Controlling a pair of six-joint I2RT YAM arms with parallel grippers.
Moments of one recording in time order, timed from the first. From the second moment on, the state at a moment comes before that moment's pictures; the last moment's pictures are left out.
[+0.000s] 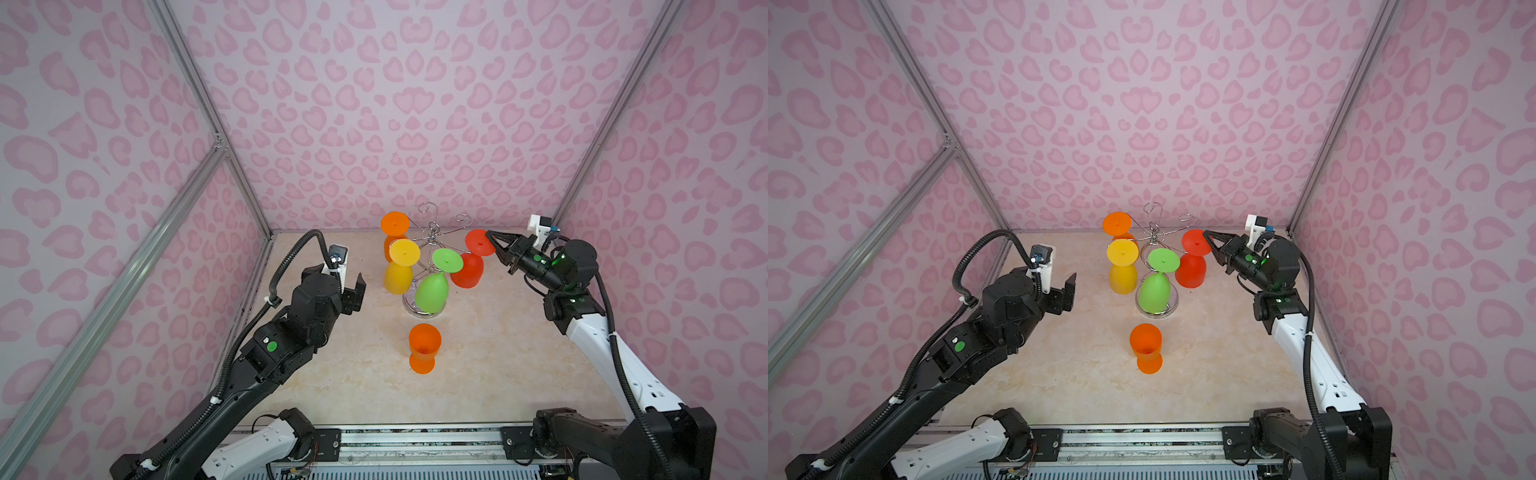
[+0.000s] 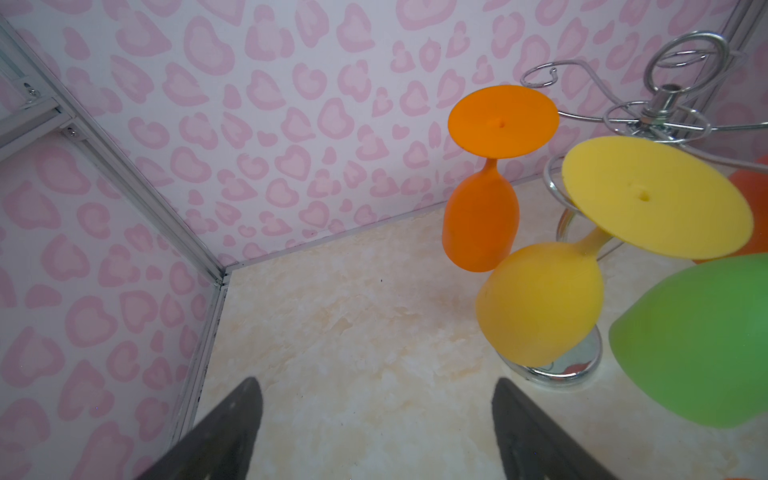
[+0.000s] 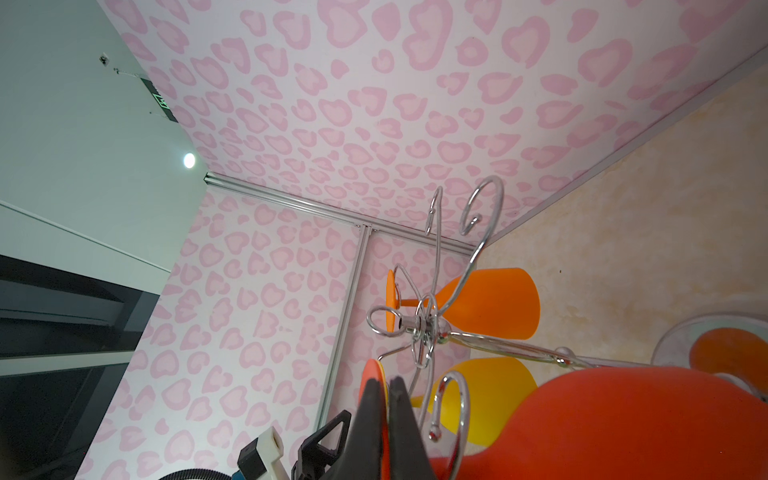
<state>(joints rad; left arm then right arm) -0.72 0.93 1.12 -0.56 -0.57 -0.01 0.10 1.18 0.95 0.32 -0.69 1.37</state>
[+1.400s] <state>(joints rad) -0.71 0.91 1.10 -0.55 -0.56 -0.01 0.21 1.37 1.17 0.17 -0.63 1.27</state>
